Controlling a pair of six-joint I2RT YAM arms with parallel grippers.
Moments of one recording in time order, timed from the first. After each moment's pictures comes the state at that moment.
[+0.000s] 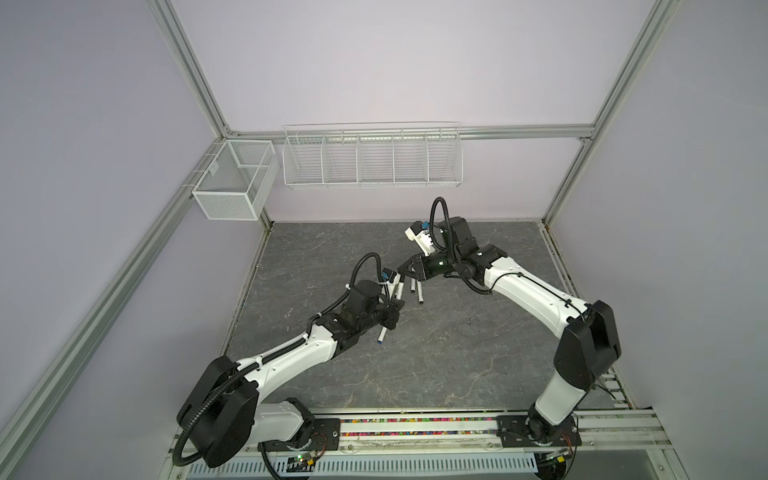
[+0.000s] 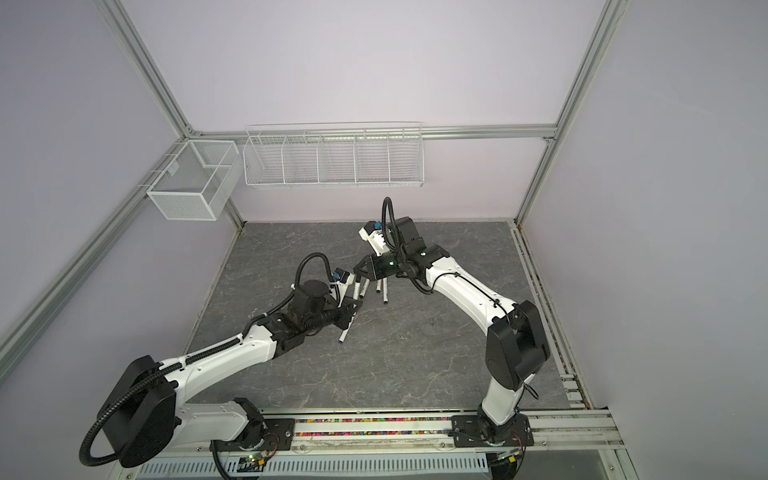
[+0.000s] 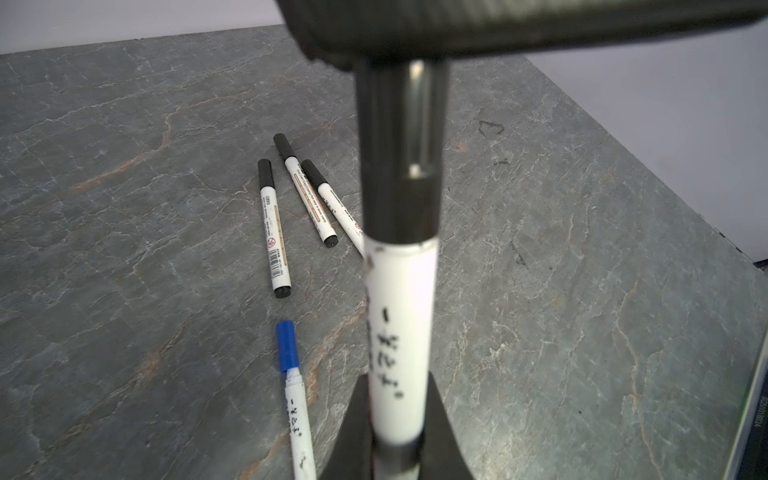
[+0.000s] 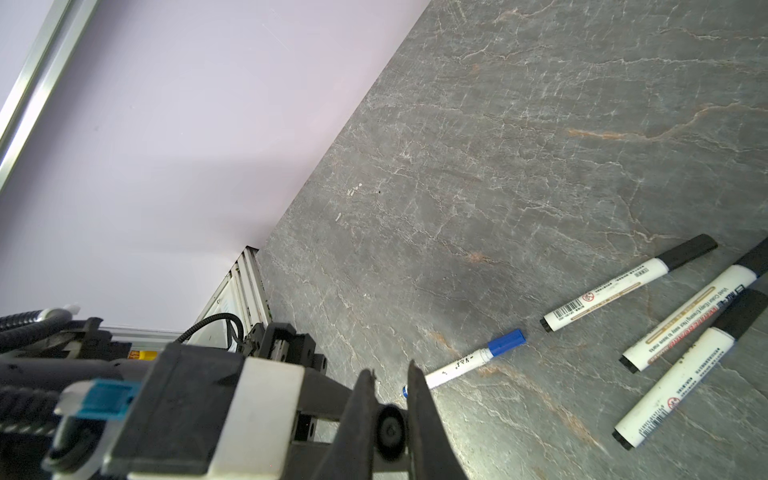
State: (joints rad) left arm -0.74 1.30 0.74 0.02 0.08 -0.21; right arm 0.61 1.74 1.50 -0.46 -0.62 0.29
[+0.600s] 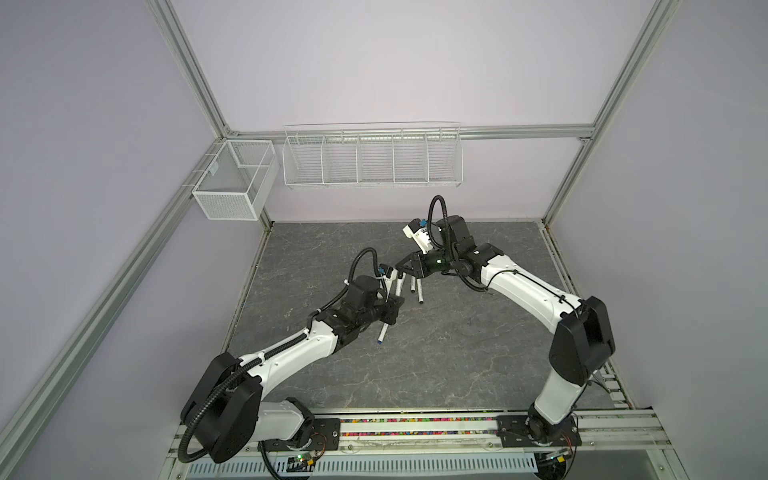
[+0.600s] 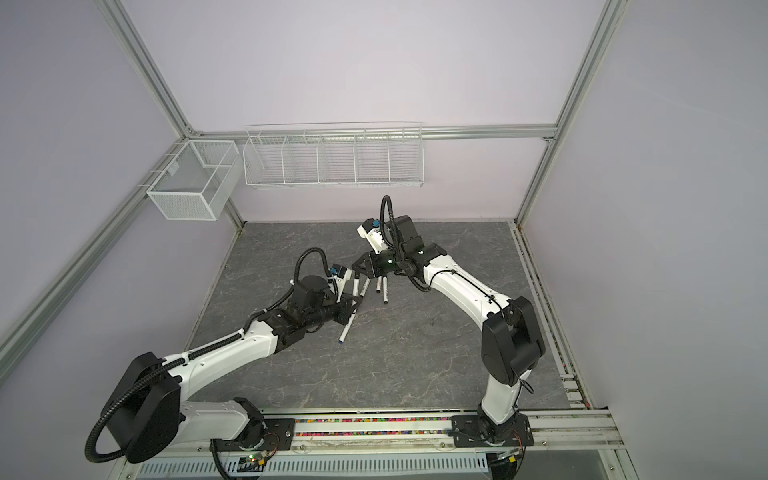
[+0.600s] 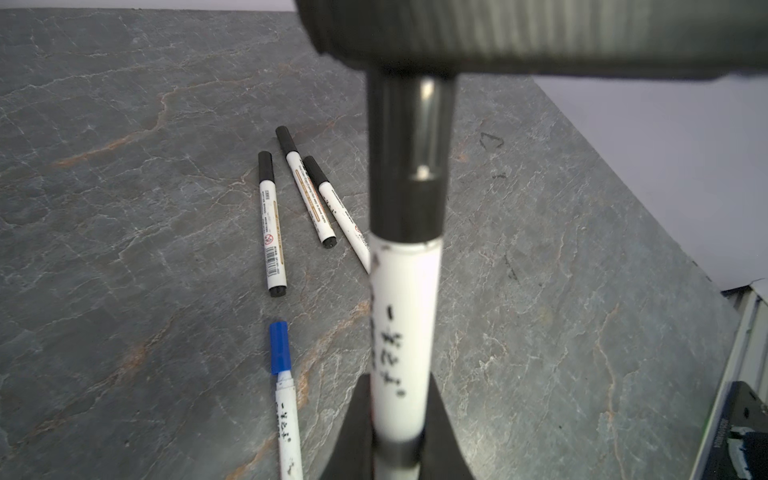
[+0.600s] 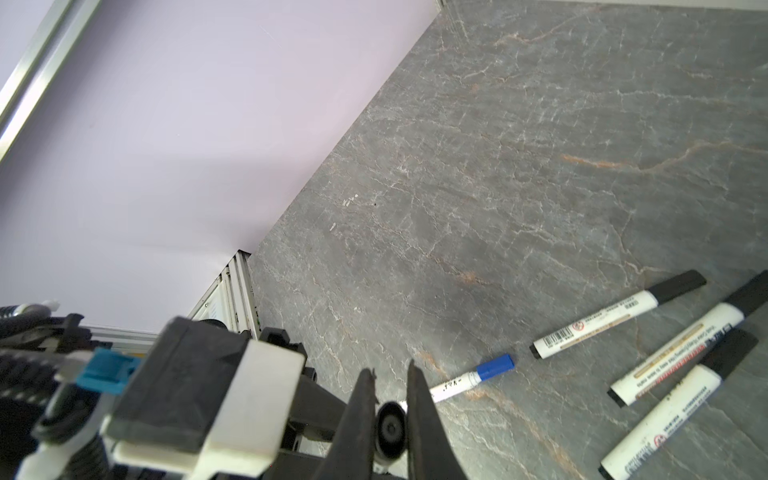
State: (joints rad) left arm -0.68 1.31 0.75 0.03 0.16 -0.30; right arm 0.60 1.78 1.51 -0.40 -0.63 0.24
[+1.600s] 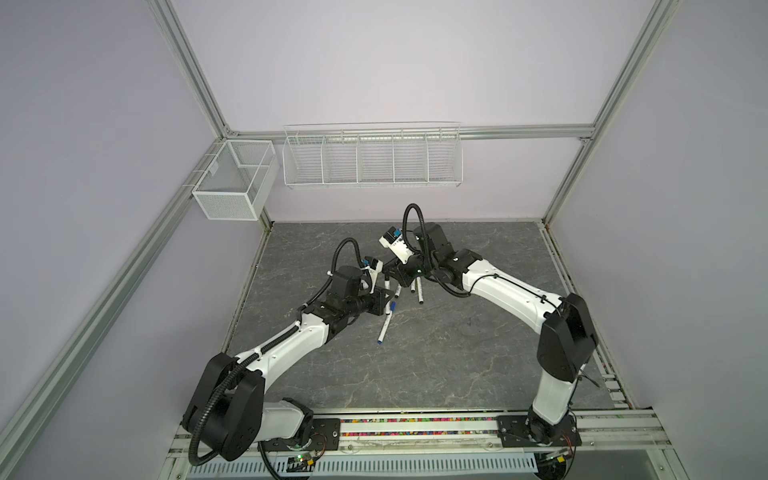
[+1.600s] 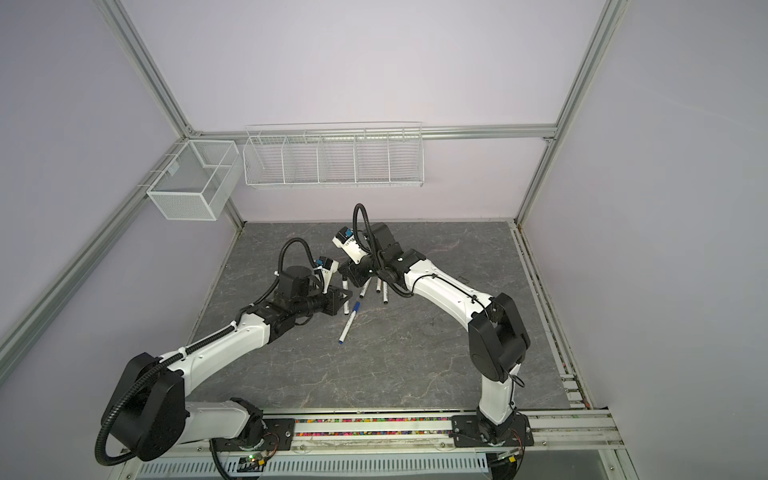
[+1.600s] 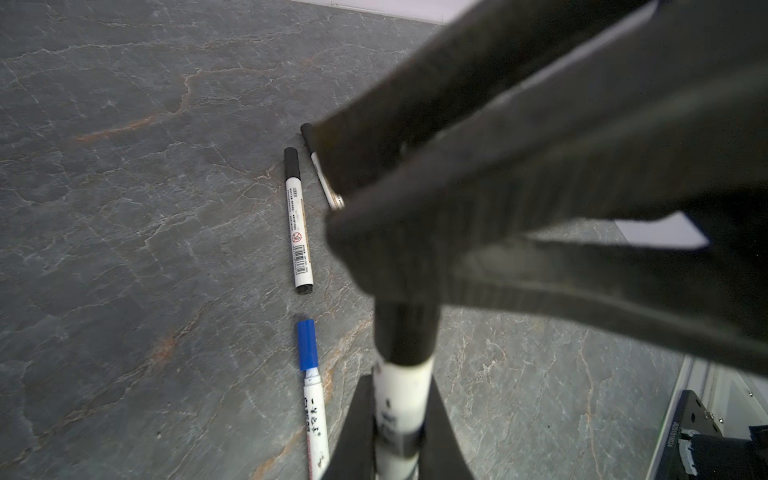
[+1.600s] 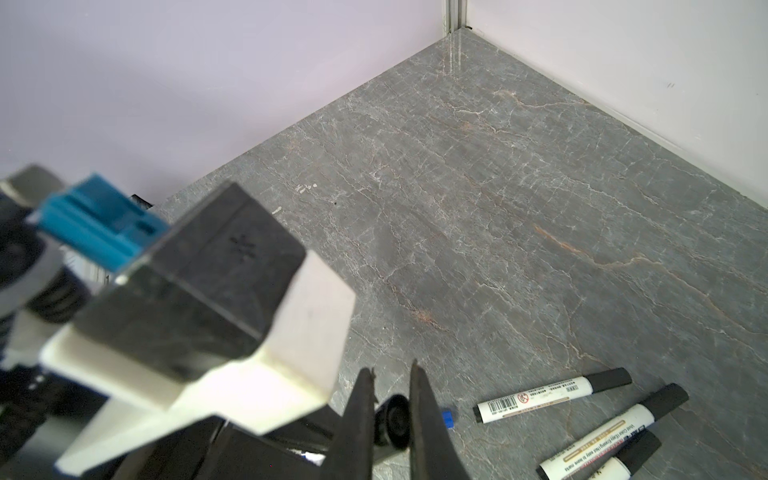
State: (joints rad) left arm -0.53 1.33 0.78 0.00 0.31 -0.30; right arm 0.73 1.85 1.56 -0.39 -0.40 -0.05
